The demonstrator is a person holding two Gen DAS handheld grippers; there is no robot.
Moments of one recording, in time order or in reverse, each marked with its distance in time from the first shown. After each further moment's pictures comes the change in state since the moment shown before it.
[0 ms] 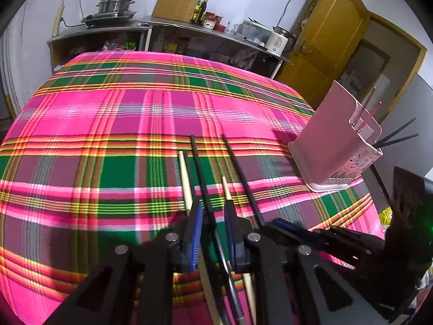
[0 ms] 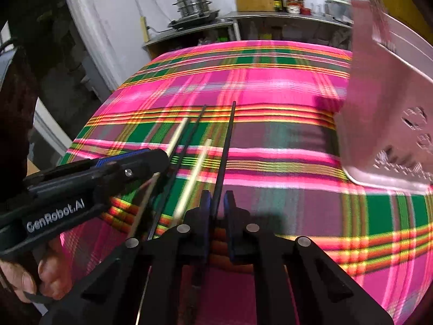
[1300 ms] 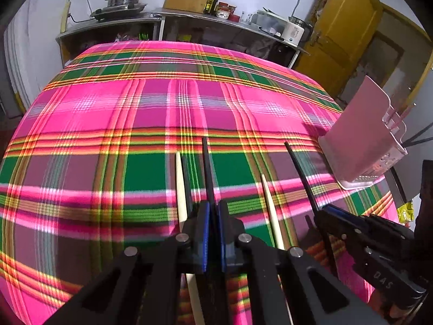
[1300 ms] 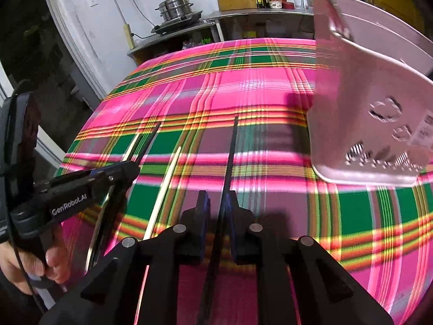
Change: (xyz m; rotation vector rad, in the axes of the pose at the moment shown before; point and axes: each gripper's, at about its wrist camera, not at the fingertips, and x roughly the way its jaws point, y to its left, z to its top) left arm 0.018 0.025 0.007 -0.001 0.053 0.095; right arm -0.005 -0.022 0.008 0.066 0.007 -0.024
